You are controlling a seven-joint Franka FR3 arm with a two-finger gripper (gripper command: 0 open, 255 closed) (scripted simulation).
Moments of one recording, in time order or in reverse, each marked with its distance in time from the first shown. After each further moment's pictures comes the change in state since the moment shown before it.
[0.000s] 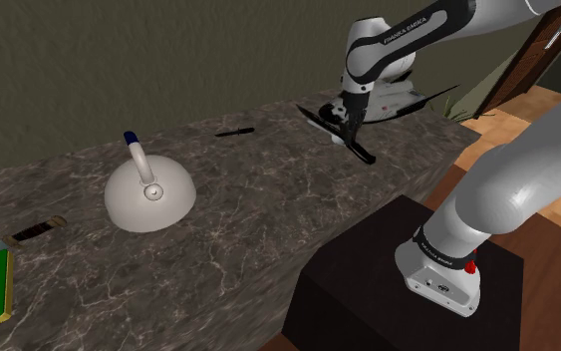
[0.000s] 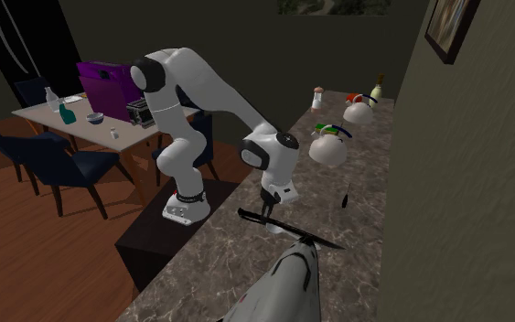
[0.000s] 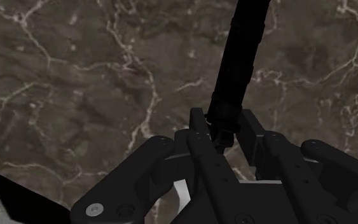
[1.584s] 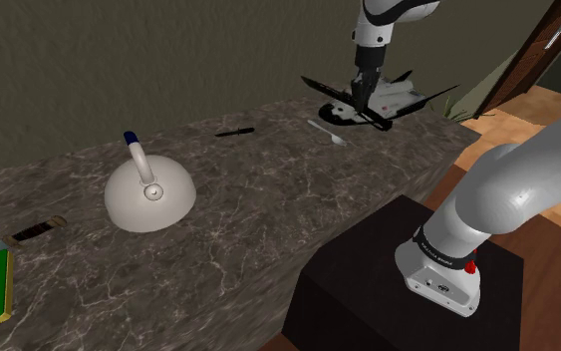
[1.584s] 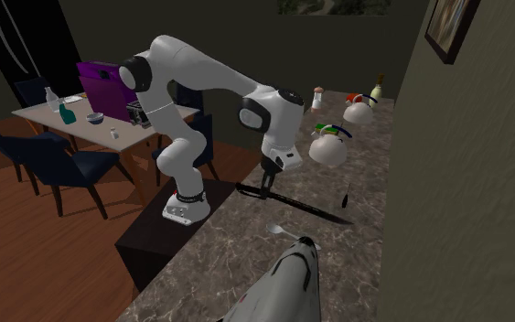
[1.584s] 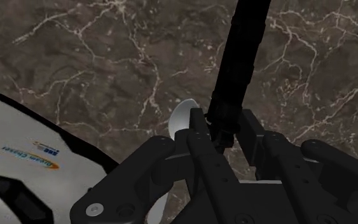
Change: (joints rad) arm 0.000 -0.146 0.025 0.199 -0.006 -0.343 0.007
